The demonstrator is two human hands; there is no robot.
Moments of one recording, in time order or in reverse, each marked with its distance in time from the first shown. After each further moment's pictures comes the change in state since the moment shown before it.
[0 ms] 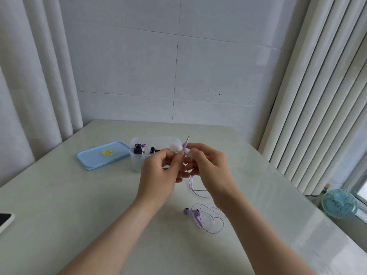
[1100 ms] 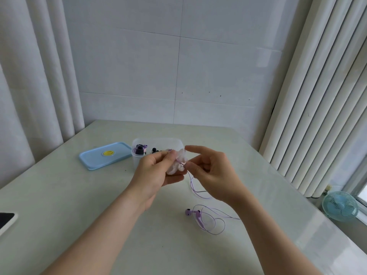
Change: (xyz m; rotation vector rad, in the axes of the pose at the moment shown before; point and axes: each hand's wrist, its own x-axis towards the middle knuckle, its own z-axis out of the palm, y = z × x) left_hand 0.014 0.001 -0.021 -0.277 -0.116 -0.290; right_hand 0.005 0.008 -0.023 -0.425 -0.152 -0.184
